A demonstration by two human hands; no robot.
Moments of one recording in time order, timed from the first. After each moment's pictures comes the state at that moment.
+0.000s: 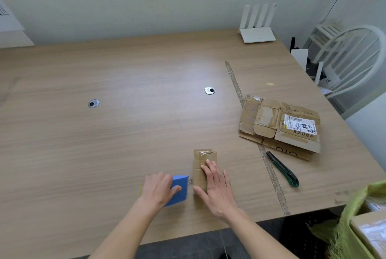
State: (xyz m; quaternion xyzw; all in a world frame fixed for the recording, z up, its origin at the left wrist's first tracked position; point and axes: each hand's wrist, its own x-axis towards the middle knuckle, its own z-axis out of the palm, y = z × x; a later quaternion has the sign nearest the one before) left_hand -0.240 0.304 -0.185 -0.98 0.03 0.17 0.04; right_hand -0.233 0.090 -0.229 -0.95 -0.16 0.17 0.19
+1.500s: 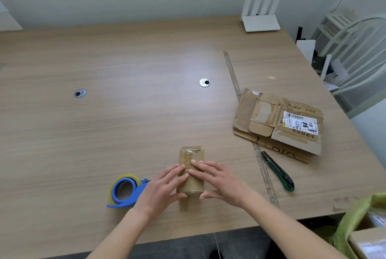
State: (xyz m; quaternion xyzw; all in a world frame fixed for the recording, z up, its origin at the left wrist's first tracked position) left_hand -0.240 0.277 -0.267 -0.95 0.23 -0.09 -0.19; right_hand -0.161 0.011 -0.249 -0.86 -0.47 0.12 0.14
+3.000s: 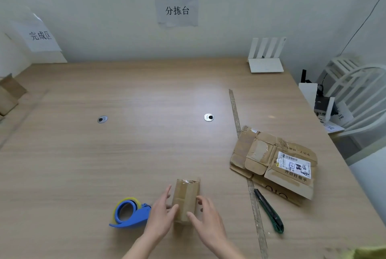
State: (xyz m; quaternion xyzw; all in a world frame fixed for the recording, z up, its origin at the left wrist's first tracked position) left_hand -0.241 0.216 -0.185 -0.87 -0.21 0.08 -0.44; right_hand -0.201 0.038 -0.193 -0.90 -0.10 0.21 0.37
